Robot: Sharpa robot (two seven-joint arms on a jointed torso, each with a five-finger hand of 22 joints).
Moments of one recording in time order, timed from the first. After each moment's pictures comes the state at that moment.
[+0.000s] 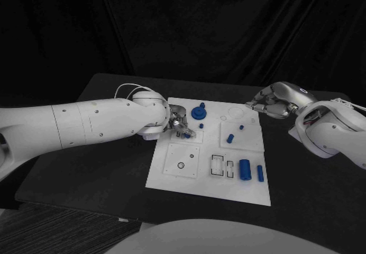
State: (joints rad) left arm 1.33 -0.66 -0.21 1.42 -1.13 0.13 -0.46; left_hand 1.01 0.00 0.24 0.22 0.18 1.07 0.03 0.31 1.12 1.46 -0.04 1.53 1.31 1.46 -0.09 1.56 1.31 0.06 1.41 0.02 1.31 1.29; right arm 1.33 -0.91 -0.21 1.56 -1.36 -0.49 -0.12; right_hand 1.21 0.06 -0.08 0.28 0.43 0.95 0.10 0.27 0.29 1.47 0.02 1.55 1.31 1.47 -0.05 1.49 1.30 0.09 1.40 0.06 1.07 1.29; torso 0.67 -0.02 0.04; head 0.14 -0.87
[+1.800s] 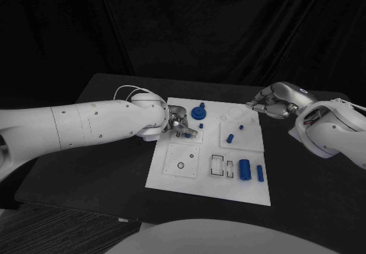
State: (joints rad) left arm 1.32 -0.66 -0.21 1.41 -1.13 0.10 -0.41; left_hand 1.00 0.03 0.11 0.27 0.17 1.04 0.01 0.40 1.27 1.46 -0.04 1.53 1.31 1.46 -0.09 1.56 1.31 0.06 1.41 0.02 1.29 1.29; right arm 1.33 -0.91 -0.21 1.56 -1.36 -0.49 -0.12; right_hand 1.21 0.06 -0.08 0.28 0.43 0.95 0.10 0.27 0.29 1.47 0.02 1.55 1.31 1.47 -0.05 1.47 1.30 0.09 1.40 0.06 1.05 1.29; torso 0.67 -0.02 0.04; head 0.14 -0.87
